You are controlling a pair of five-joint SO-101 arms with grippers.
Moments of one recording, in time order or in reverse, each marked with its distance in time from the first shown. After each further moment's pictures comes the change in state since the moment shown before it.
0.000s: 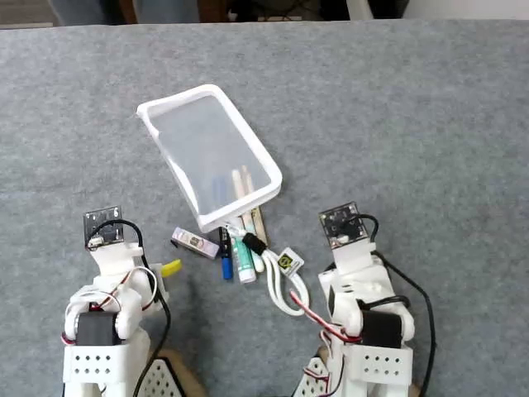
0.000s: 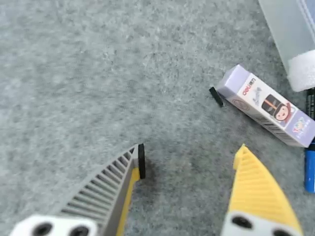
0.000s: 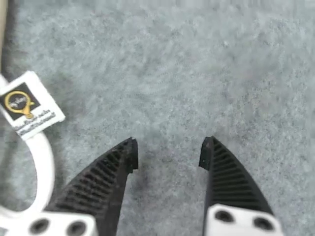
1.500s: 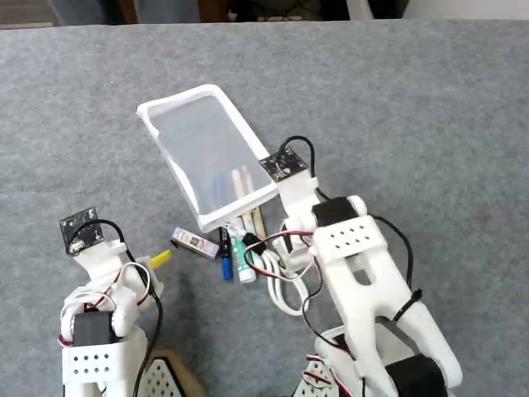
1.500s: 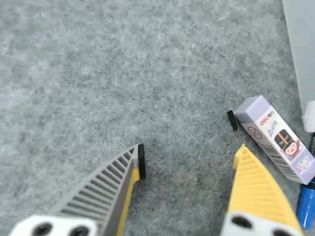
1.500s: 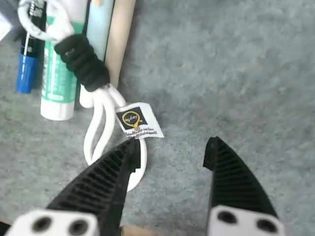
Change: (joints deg) left arm -4.1 0.5 -0.2 -1.4 8.6; right arm -22.3 75.0 -45.5 -1.8 -13.9
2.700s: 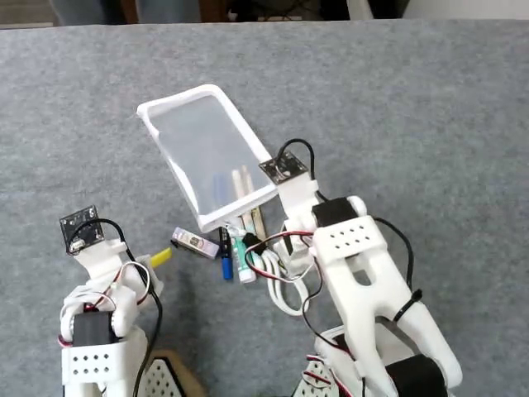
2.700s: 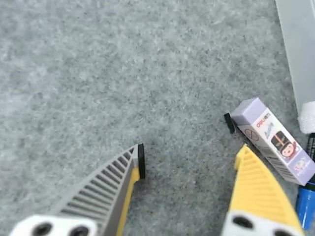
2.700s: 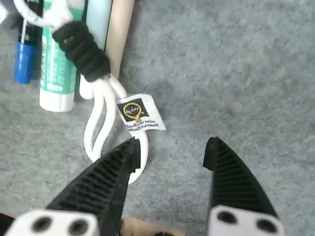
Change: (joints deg) left arm 0.0 0.0 -1.6 -0.3 -1.1; right arm 0.0 0.0 -1.0 1.9 -0.7
